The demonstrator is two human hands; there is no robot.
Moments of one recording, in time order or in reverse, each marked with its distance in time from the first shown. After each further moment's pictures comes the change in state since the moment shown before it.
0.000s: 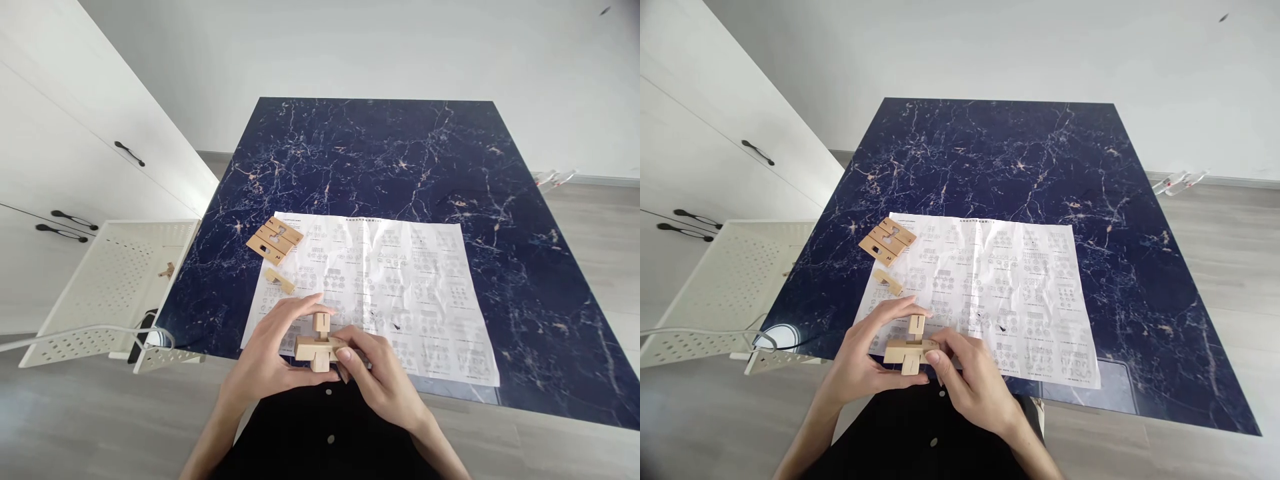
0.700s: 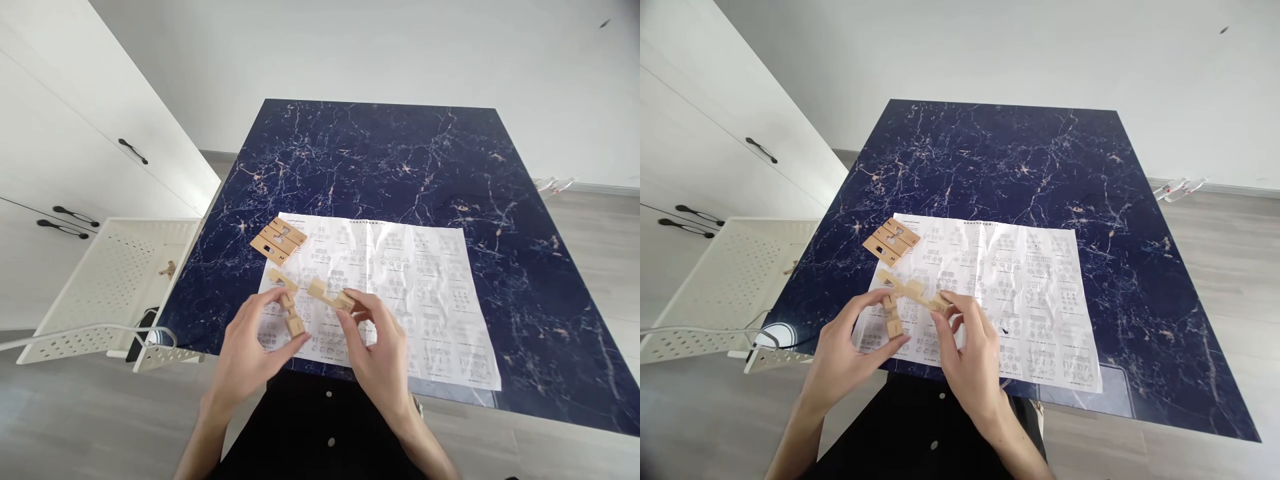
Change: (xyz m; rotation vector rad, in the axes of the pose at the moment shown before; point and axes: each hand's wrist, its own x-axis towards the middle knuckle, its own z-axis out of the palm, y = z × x) left_hand -0.016 -0.004 -0.011 0.275 0.298 -0.271; right_hand 0.028 -0.009 0.019 -0.405 0.553 -0.163
